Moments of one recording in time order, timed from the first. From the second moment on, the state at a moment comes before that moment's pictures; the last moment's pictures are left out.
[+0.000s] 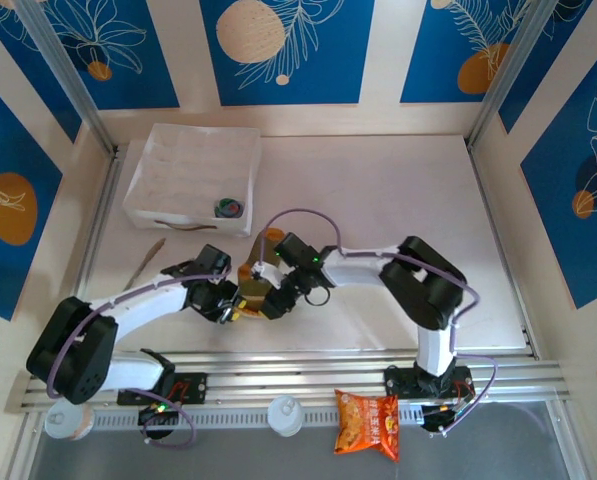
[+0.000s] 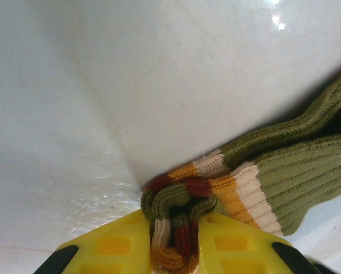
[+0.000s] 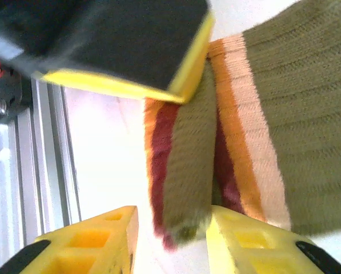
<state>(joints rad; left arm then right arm) -0.53 1.33 0.57 -0.51 0.29 -1.51 0.90 1.82 0.99 -0.22 -0.60 -0.07</state>
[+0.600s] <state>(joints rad) -0.47 1.40 0.63 -0.58 0.37 -1.49 1.19 1.74 0.90 -0.05 0.05 -0.55</state>
